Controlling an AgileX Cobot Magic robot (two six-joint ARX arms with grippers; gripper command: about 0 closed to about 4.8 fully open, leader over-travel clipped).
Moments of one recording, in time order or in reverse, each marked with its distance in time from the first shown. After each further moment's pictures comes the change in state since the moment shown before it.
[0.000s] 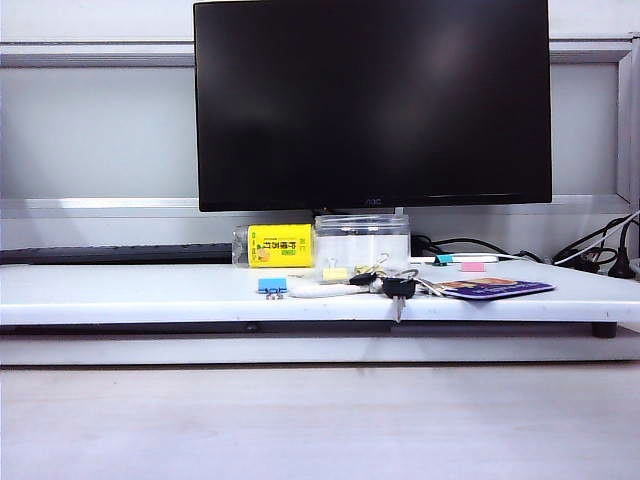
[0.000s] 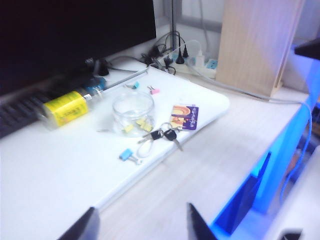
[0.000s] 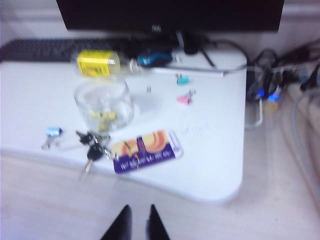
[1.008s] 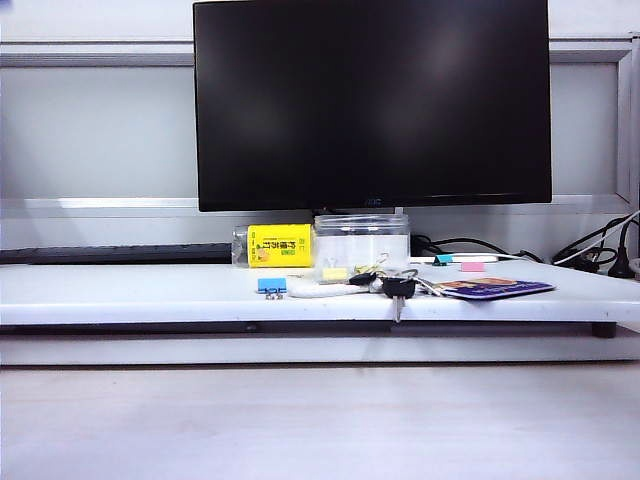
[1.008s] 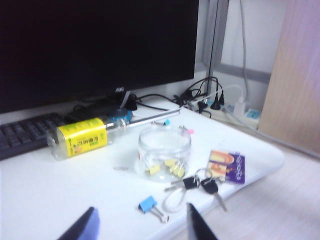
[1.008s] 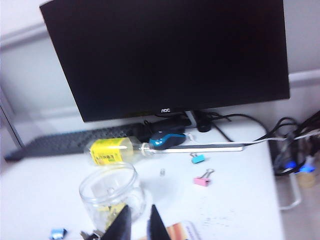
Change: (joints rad) left arm 0.000 0.001 -0.682 0.943 -0.105 -0.130; right arm 0.000 -0.005 -0.414 0.804 -0.007 0.263
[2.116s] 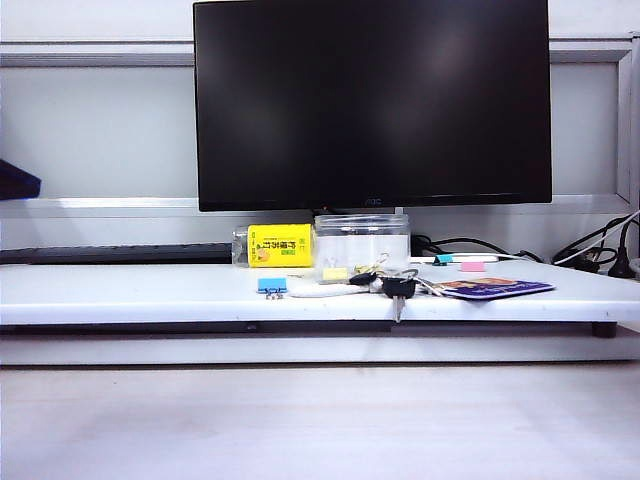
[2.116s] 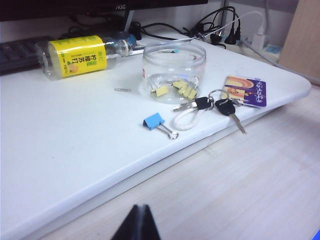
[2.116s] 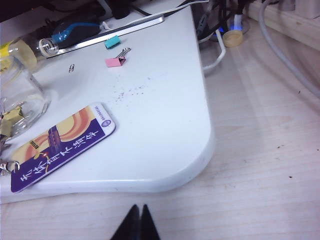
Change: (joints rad) left arm 0.000 0.001 -0.237 0.063 -0.026 0.018; right arm 0.006 -0.005 -0.220 -0.161 0.186 0.023
